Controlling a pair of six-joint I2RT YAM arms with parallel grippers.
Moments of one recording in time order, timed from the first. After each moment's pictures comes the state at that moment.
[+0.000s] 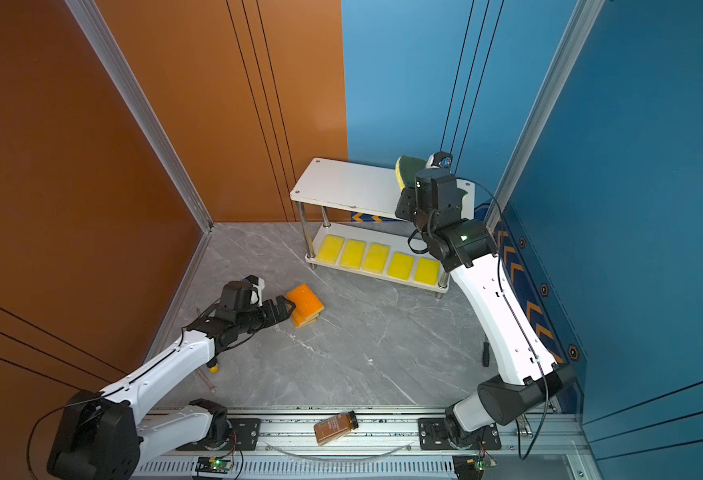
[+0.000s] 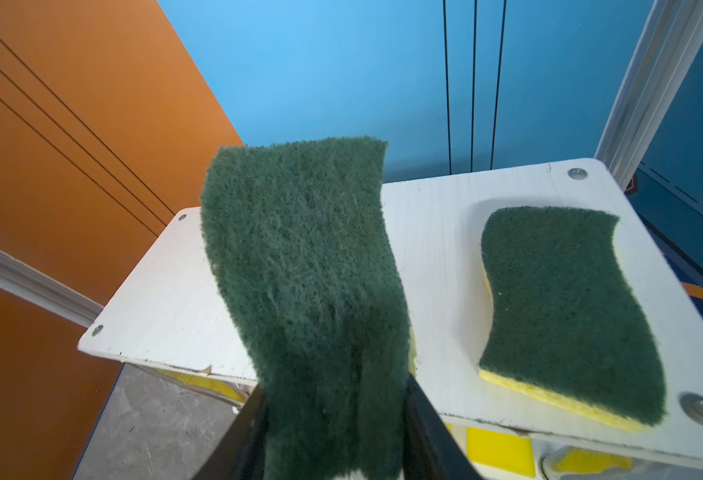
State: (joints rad) left arm -0.28 1.14 0.62 -0.26 0.21 -0.65; right arm 0.41 1.52 1.93 -0.76 0.34 0.48
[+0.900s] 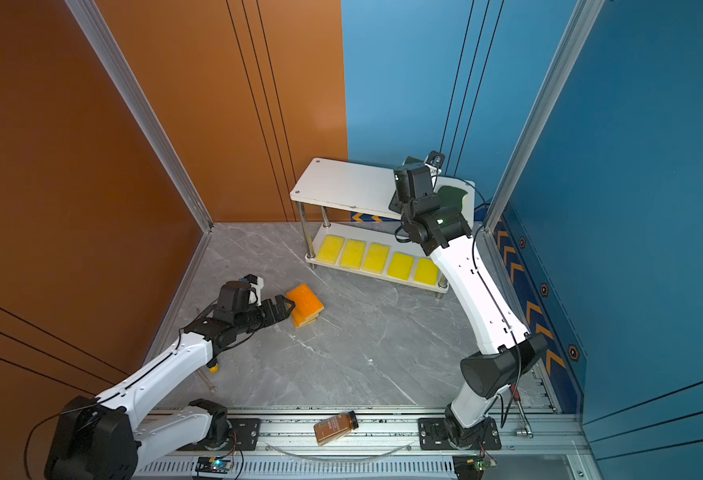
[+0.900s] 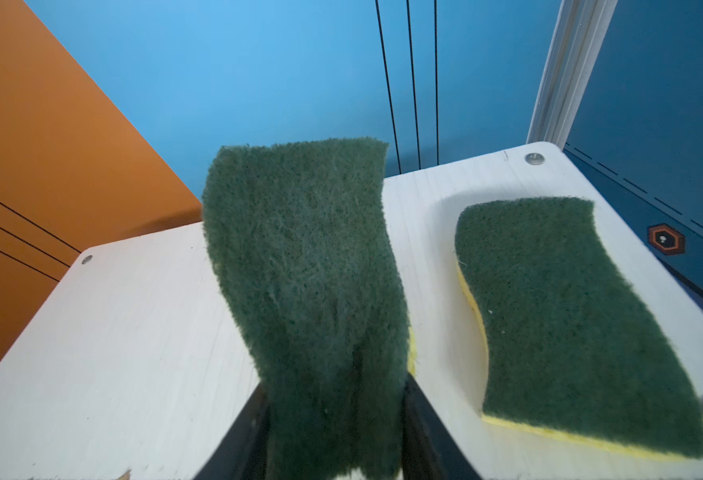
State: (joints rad) left arm -0.28 1.11 0.62 -0.26 0.22 -0.65; right arm 0.44 1.67 2.05 -0.84 0.54 0.56
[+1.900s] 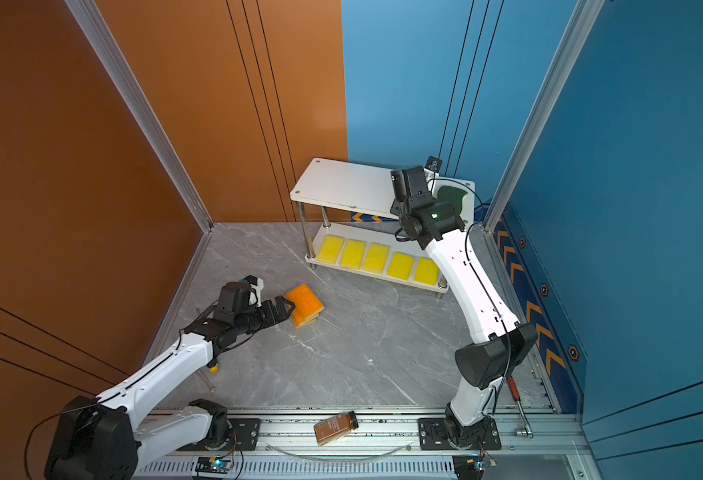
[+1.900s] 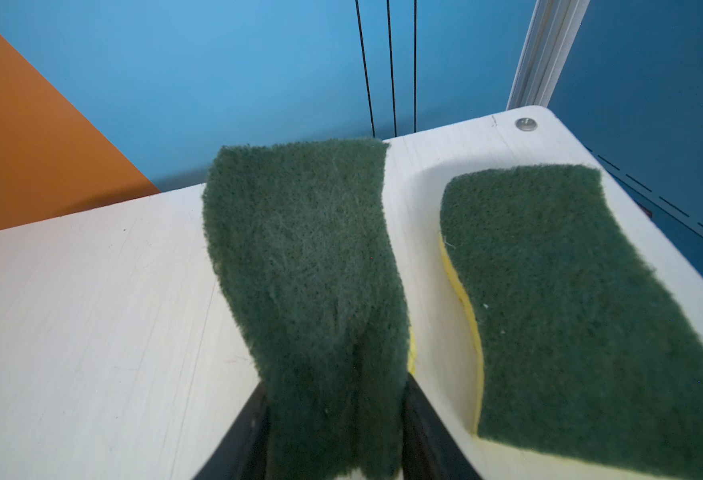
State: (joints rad) left arm -0.28 1.11 0.61 -0.26 0.22 -0.66; right arm 0.41 1.73 2.08 -0.91 0.55 0.58
